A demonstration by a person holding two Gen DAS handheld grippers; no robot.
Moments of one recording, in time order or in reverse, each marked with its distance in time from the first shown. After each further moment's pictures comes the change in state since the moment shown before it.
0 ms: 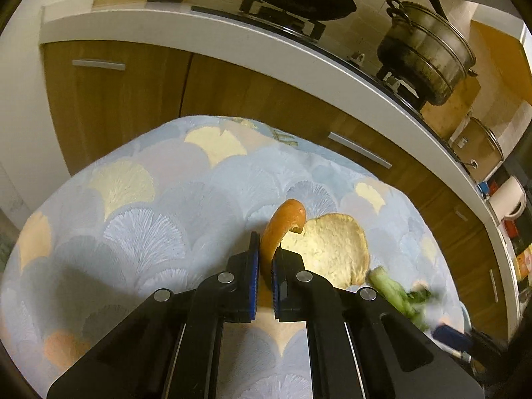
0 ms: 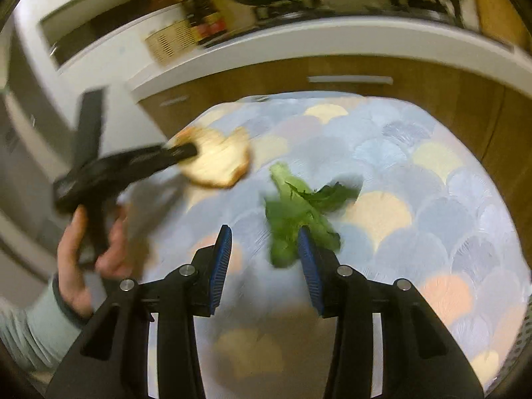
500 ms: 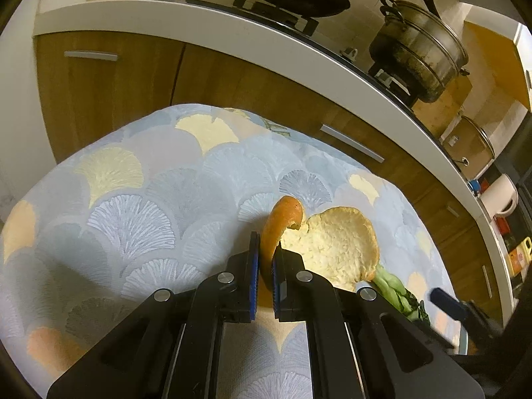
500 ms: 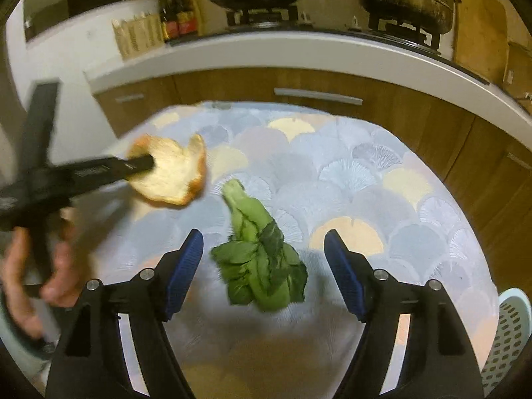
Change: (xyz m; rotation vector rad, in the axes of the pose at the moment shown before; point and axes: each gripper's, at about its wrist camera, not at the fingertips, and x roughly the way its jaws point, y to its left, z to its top) left arm 0.008 0.003 -0.008 0.001 0.005 -0.056; right arm 0.036 0.000 0.013 -0.040 -0.034 -0.275
